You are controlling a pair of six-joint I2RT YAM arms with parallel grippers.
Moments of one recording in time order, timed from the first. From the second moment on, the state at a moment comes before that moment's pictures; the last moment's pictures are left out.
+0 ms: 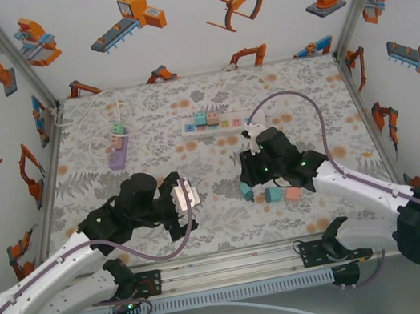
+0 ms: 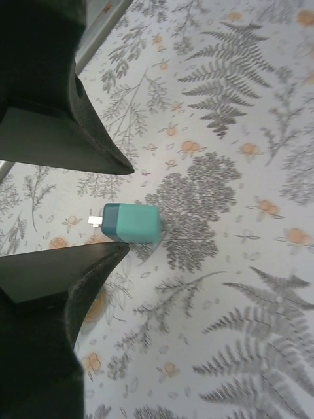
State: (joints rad) left arm -0.96 0.83 0.71 -0.47 0.25 0.45; right arm 0.68 1.13 0.73 -0.31 -0.07 0.31
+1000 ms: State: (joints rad) left arm -0.41 1.42 1.15 -0.22 0.00 -0.28; right arm 0.59 1.55 1.26 0.17 -0.13 -0.63
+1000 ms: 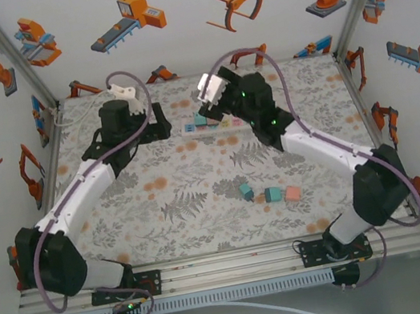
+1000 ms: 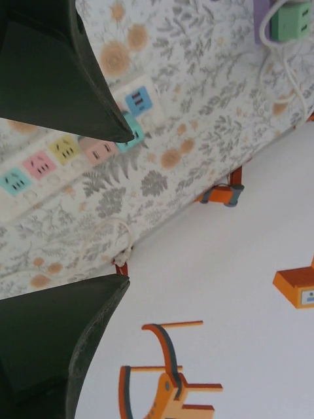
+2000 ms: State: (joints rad) left arm -0.36 2.17 1.79 -0.48 0.14 -0.57; right arm 0.42 2.34 2.14 -0.78 -0.52 -0.75
